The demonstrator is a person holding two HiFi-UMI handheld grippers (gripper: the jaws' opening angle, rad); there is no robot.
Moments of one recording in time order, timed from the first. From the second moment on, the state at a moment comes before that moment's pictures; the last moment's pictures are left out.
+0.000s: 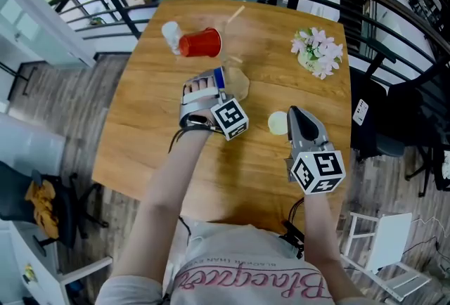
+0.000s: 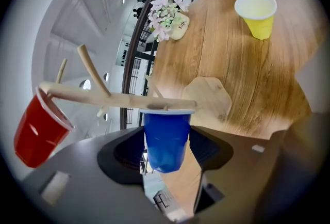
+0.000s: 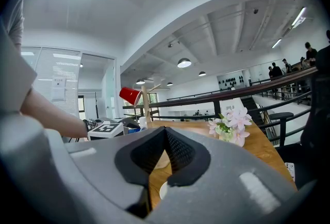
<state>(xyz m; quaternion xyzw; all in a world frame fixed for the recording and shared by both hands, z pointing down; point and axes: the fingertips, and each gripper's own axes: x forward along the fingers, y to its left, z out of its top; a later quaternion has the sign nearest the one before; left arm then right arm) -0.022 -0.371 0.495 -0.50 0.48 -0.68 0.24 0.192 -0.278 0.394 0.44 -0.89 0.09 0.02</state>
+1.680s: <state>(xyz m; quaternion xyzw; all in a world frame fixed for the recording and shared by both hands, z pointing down) -0.010 -0.298 0.406 -0.72 0.57 -0.37 0.15 0.179 -0.233 0.355 0.54 -0.84 0.02 0.03</state>
